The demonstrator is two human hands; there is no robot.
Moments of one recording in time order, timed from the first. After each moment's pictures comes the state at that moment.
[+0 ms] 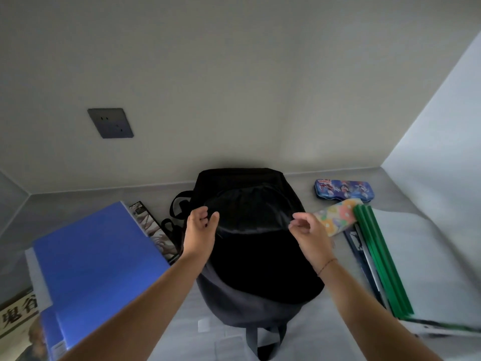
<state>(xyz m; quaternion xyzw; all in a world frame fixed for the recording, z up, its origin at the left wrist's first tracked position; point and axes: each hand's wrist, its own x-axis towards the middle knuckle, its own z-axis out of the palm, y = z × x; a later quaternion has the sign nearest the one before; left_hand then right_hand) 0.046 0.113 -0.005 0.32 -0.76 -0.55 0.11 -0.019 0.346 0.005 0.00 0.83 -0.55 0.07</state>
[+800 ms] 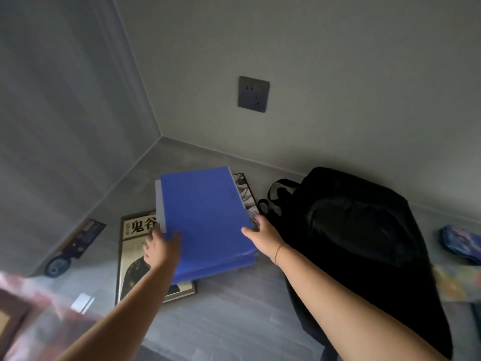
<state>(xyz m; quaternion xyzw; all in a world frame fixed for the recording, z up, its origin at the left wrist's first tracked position) 0.244 -0.076 -0.062 0.67 -0.63 -0.37 0.15 0.072 0.067 -0.025 -0.22 0.79 -0.41 0.40</state>
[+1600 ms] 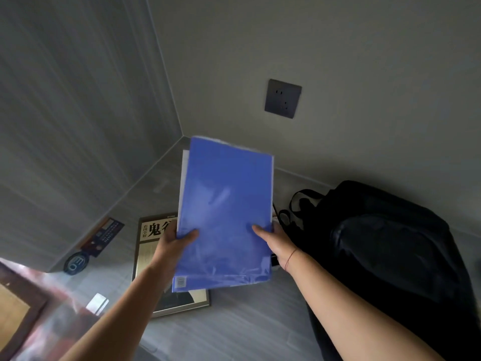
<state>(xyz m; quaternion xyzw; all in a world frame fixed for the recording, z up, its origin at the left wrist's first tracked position) 0.258 -0.106 -0.052 0.46 -0.49 -0.70 0.25 0.049 0.023 -0.080 -0.13 0.66 -0.57 0.47</state>
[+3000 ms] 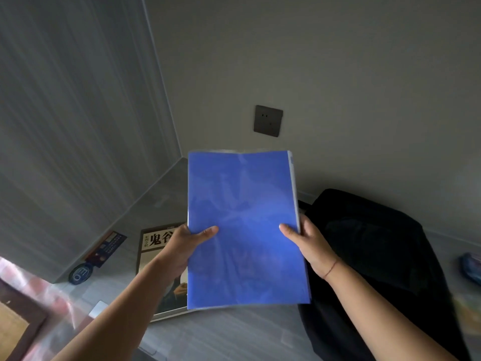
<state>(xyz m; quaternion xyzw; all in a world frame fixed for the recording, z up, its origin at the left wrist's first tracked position) 0.243 -0.066 0.020 0.38 -0.51 -0.75 0.18 0.037 0.115 0.015 -0.28 0.67 -0.60 0.35</state>
